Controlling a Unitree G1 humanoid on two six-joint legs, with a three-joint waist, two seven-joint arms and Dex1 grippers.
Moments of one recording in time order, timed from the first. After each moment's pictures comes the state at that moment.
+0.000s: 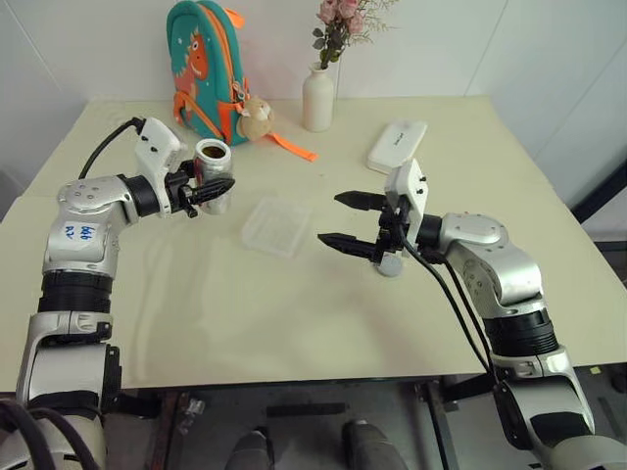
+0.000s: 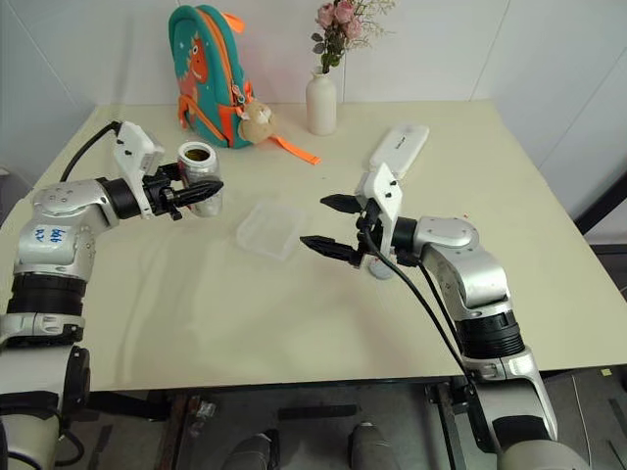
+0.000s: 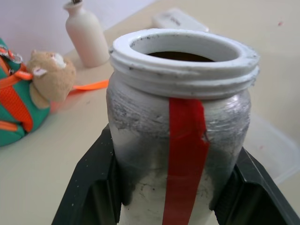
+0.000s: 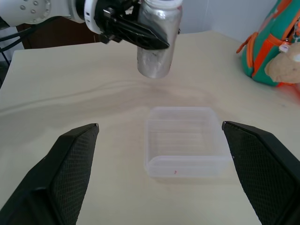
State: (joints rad) left arm -0.97 0.72 0.03 0.60 -0.19 0.19 -0.87; right arm -0.75 -0.44 0.07 -0.05 0.40 0.50 0.94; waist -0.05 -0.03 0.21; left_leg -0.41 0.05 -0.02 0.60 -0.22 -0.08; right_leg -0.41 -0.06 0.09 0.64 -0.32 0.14
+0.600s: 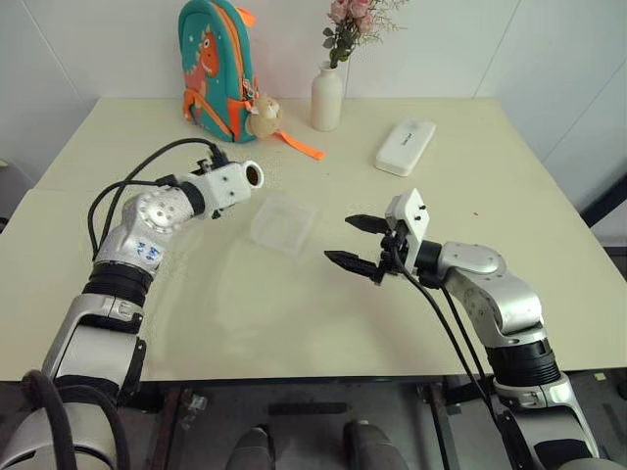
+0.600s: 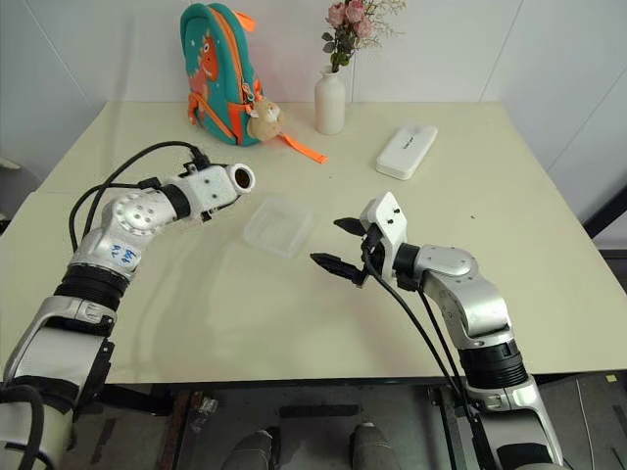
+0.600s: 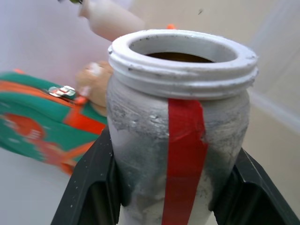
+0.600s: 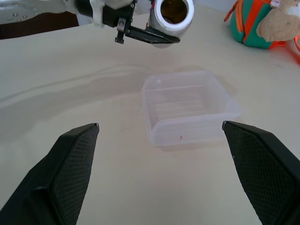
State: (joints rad) left arm -1.05 0.68 -0.34 0.76 0.58 -0.34 -0.16; right arm -0.61 -0.41 0.07 -0.10 0.39 0.52 0.82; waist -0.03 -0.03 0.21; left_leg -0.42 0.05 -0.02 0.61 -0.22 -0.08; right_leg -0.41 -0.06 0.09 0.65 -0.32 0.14
